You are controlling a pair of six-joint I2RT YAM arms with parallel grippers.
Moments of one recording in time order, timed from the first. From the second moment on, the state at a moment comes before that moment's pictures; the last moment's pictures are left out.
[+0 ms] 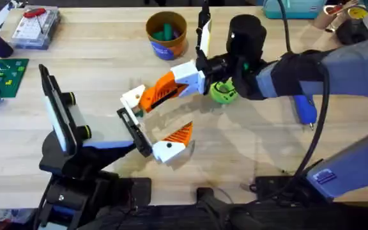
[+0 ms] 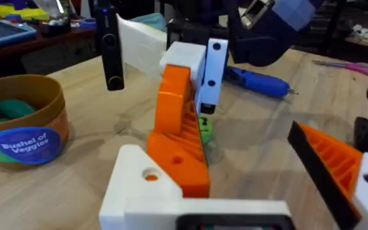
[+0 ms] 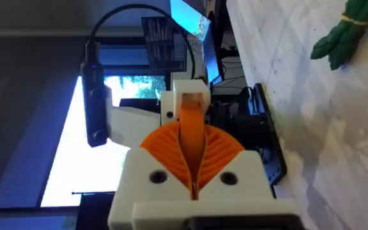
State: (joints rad) left arm -0.21 0.00 0.01 -0.07 0.79 -0.02; right arm 0.52 1.82 0.81 0.85 -1.36 1.37
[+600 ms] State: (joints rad) left arm -0.20 0.00 0.01 -0.09 0.80 -0.06; right arm 0.53 1.82 0.68 1.14 -1.25 1.46
